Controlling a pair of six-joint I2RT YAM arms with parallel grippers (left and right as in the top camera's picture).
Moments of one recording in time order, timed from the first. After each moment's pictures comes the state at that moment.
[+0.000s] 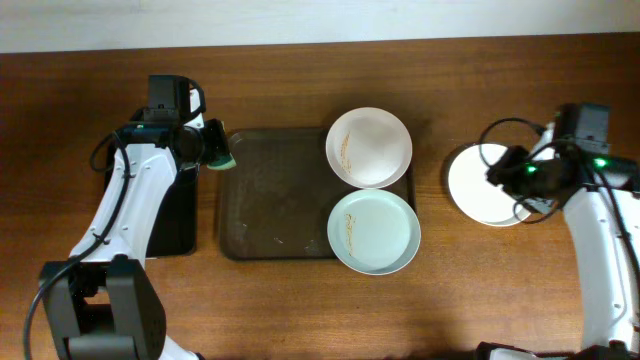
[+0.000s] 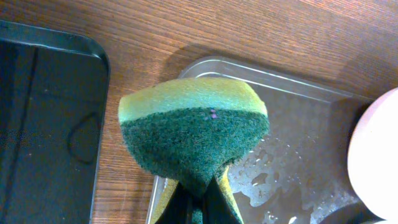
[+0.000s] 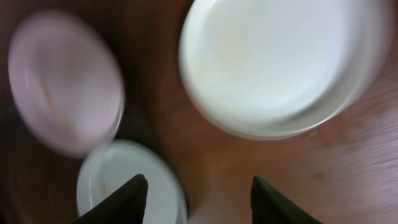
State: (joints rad) left arm -0.02 1.75 1.37 -0.72 0.12 -0.29; right arm -0.18 1.42 1.22 -1.02 -0.19 0.41
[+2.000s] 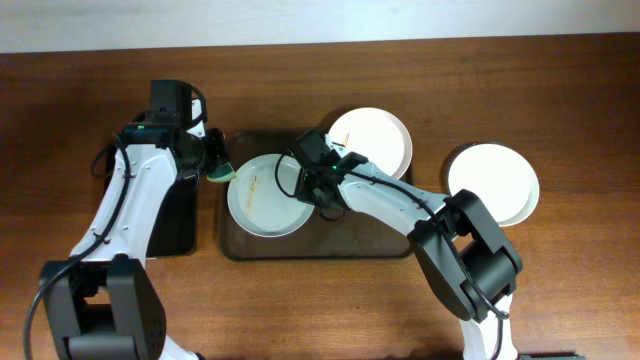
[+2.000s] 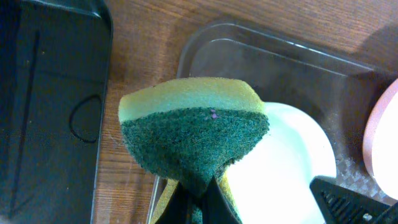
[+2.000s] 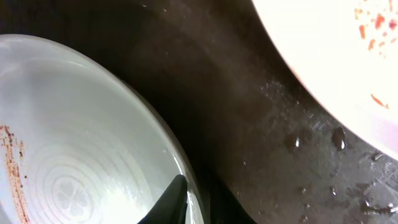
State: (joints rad) left arm -0.02 1.75 1.37 -0.80 0.12 -0.29; right arm 0.65 2.09 1.40 -0.50 0.00 0.89
